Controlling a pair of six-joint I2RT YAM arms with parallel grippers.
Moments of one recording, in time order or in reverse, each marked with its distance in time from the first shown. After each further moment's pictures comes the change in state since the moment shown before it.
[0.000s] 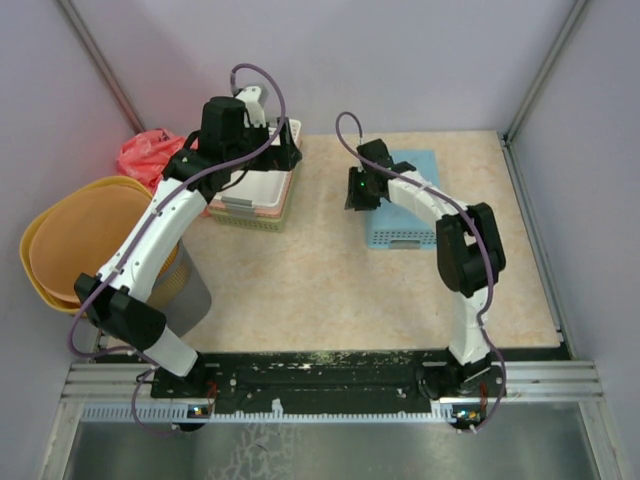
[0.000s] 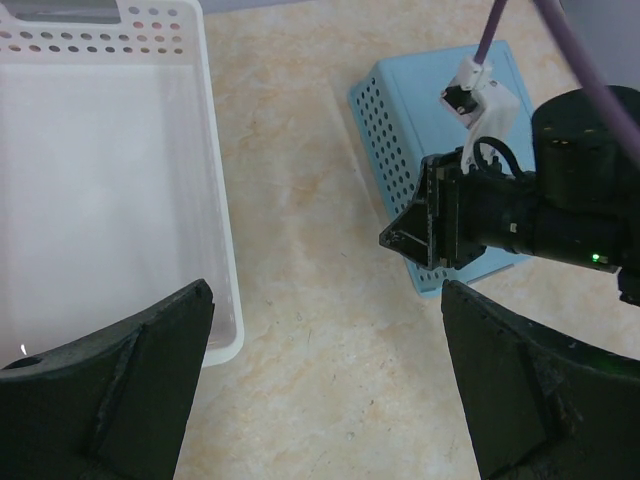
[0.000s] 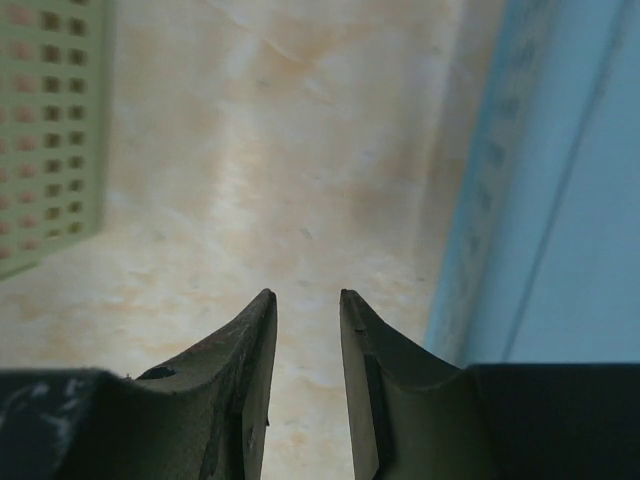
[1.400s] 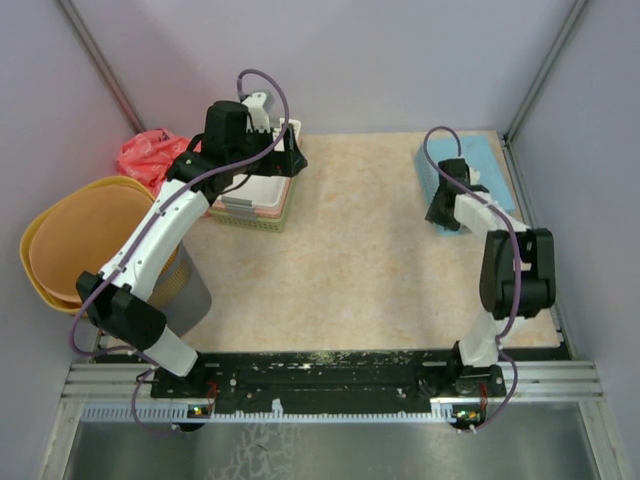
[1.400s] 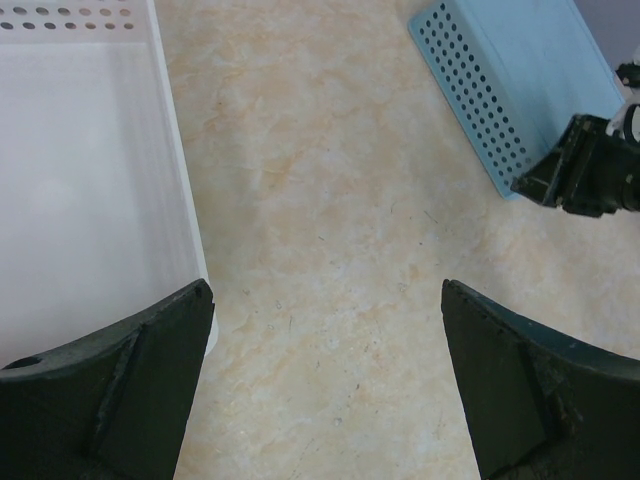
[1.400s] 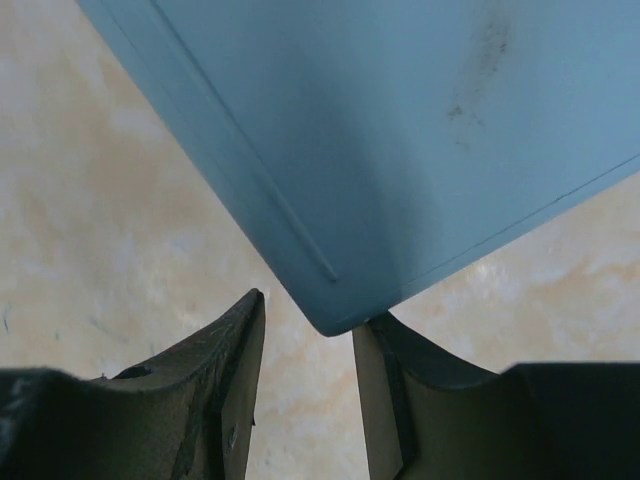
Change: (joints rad) left arm 0.000 0.001 -0.039 0.017 0.082 -0.002; right arm -0.361 -0.302 -0.463 -0.026 0.356 -0.008
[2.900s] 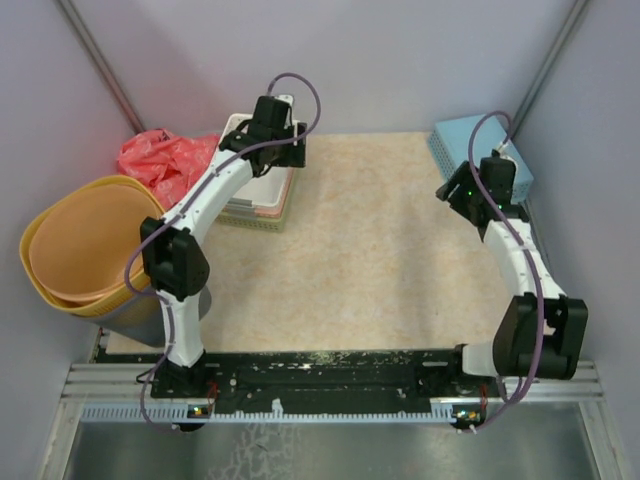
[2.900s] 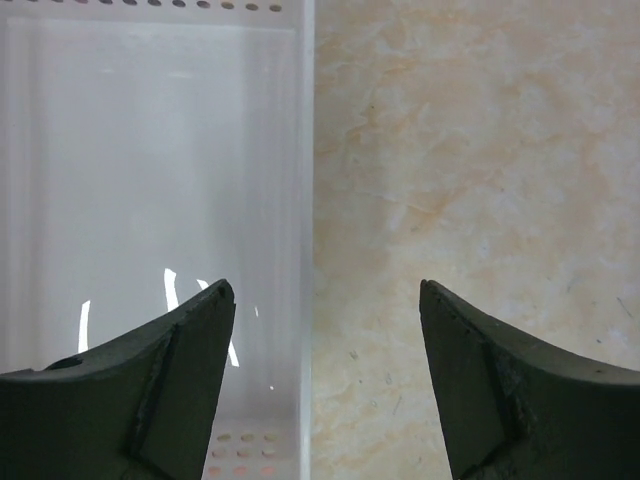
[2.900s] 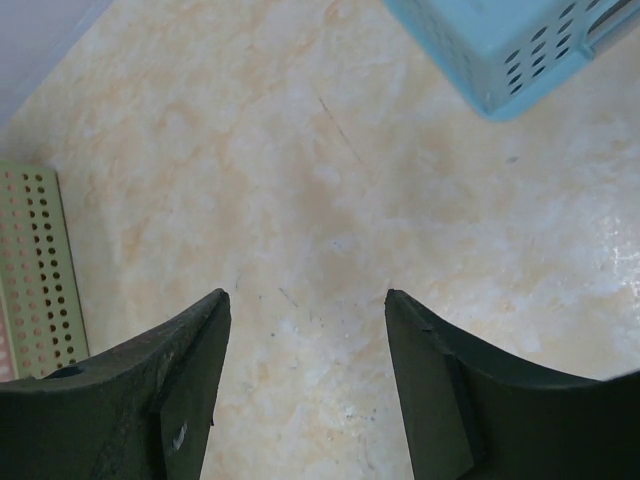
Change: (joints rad) left arm -0.006 0.393 0.274 -0.081 -0.294 0.045; right arm -0.152 -0.276 -0.053 0.177 -0.262 0.112
